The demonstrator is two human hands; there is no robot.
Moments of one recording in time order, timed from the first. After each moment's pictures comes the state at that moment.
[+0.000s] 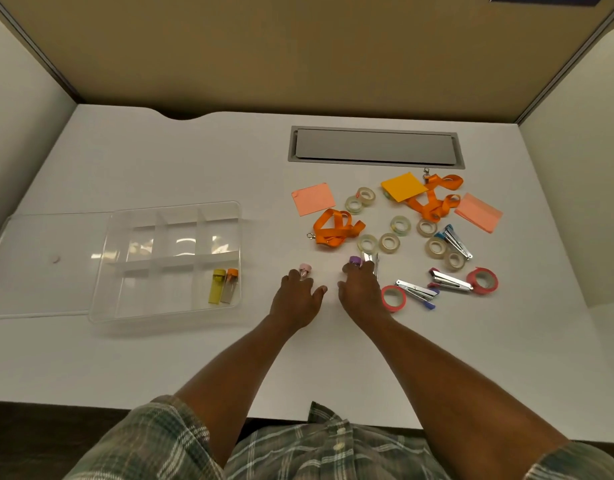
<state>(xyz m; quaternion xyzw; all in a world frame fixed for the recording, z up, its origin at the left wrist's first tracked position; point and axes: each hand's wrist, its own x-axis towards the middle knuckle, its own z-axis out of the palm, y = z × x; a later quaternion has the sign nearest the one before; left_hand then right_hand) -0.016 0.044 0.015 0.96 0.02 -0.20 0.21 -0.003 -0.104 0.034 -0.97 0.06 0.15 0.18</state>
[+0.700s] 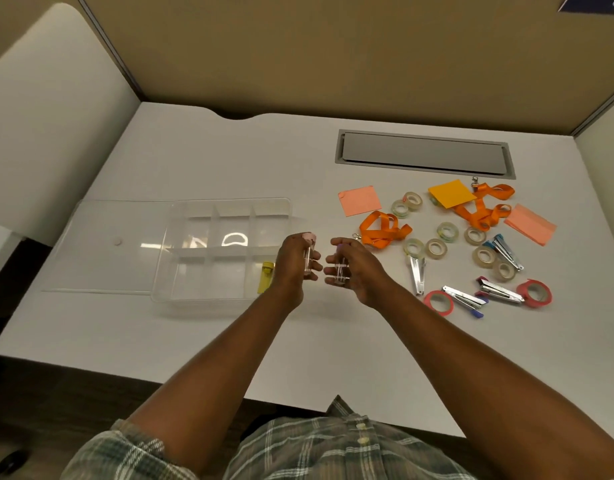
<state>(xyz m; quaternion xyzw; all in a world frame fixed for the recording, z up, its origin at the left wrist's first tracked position) -0.007 0.131 0.109 0.60 0.31 -0.10 0.73 0.020 -0.007 0.084 -0.61 0.21 0.30 0.71</state>
